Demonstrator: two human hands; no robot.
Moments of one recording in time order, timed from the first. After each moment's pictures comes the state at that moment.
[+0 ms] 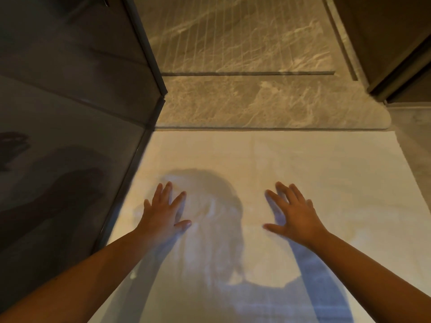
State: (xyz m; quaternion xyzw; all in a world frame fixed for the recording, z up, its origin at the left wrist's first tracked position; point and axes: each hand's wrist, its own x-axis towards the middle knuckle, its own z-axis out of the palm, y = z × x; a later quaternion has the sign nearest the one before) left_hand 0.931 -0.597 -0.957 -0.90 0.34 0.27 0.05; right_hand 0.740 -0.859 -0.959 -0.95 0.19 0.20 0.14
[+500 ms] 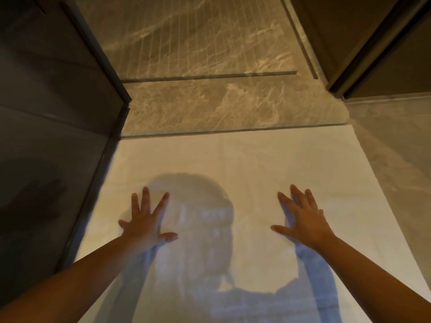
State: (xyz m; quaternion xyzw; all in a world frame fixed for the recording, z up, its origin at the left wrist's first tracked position) left_hand 0.927 -0.627 -0.978 -0.90 0.28 0.32 0.07; right_hand 0.680 -0.911 -0.966 -0.90 0.33 0.20 0.20
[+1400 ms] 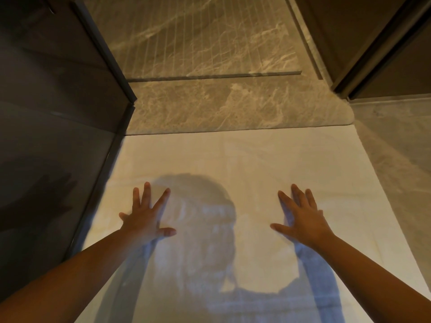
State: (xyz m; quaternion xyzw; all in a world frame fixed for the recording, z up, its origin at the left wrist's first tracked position) left_hand 0.942 -0.622 -0.974 -0.89 0.30 0.33 0.08; right_hand 0.689 -0.905 -0.964 -0.90 0.33 0.22 0.19
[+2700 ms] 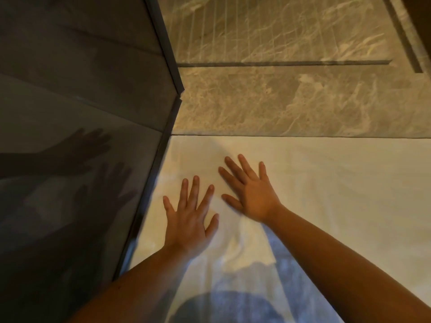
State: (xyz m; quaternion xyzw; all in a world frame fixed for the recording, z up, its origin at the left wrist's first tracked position) left_hand 0.982 -0.614 -1.011 -0.92 0.36 0.15 -0.01; right_hand 0.934 -0.802 -1.005 -0.99 0.04 0.09 0.13
